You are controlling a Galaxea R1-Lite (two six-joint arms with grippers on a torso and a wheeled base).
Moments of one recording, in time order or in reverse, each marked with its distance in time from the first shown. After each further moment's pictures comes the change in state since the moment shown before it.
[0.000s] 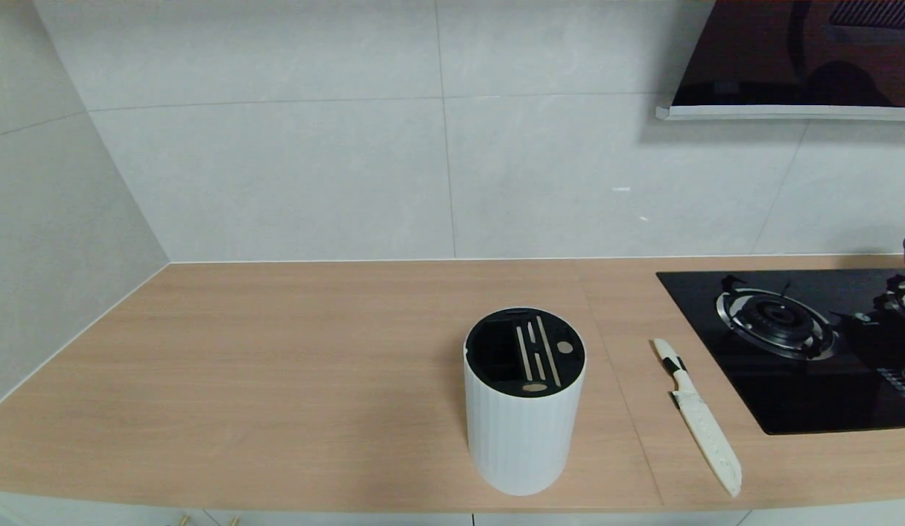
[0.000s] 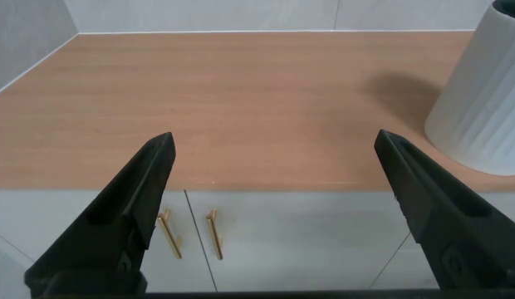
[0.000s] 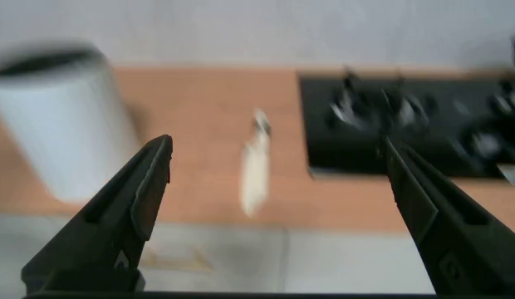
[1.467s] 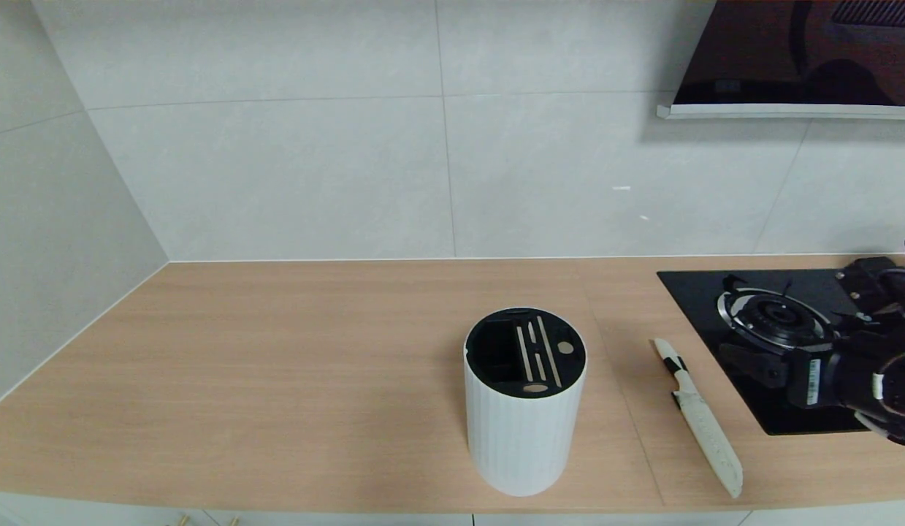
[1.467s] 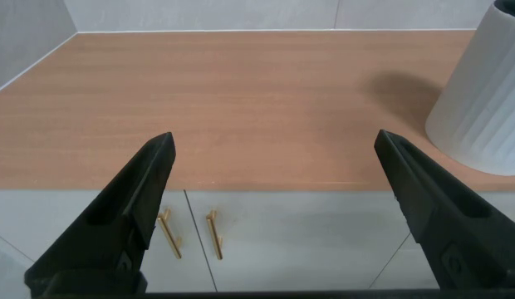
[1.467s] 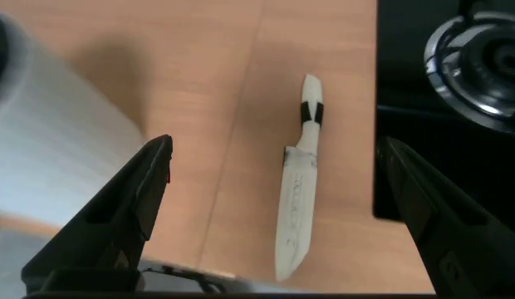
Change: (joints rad) left arm 0.000 0.000 0.000 0.000 0.000 0.000; right arm 0.175 1.395 -0.363 -0.552 -0.070 0.015
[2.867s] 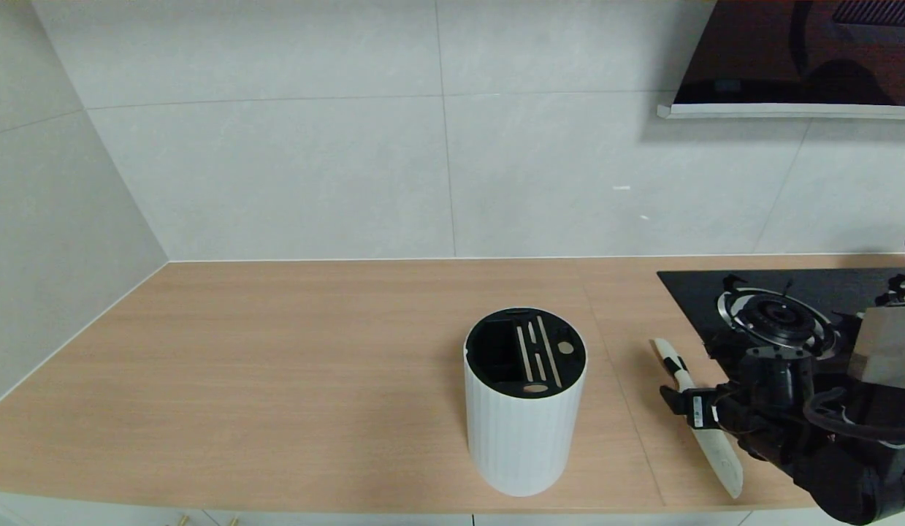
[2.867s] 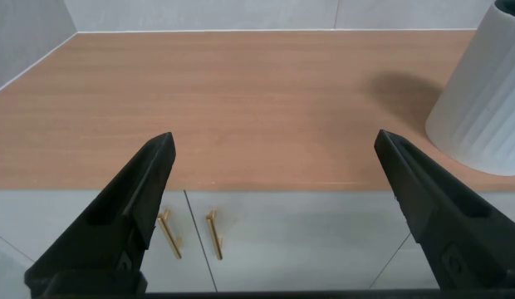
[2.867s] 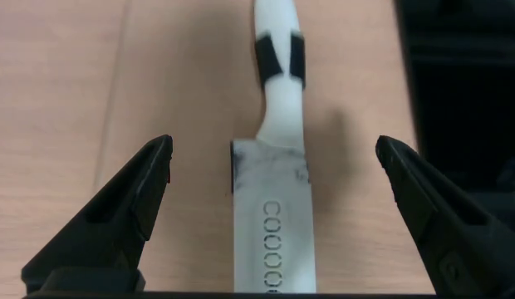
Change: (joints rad) left arm 0.000 0.000 0.000 0.000 0.000 0.000; right arm -0.013 0.787 0.031 -0.699 -0.185 0.008
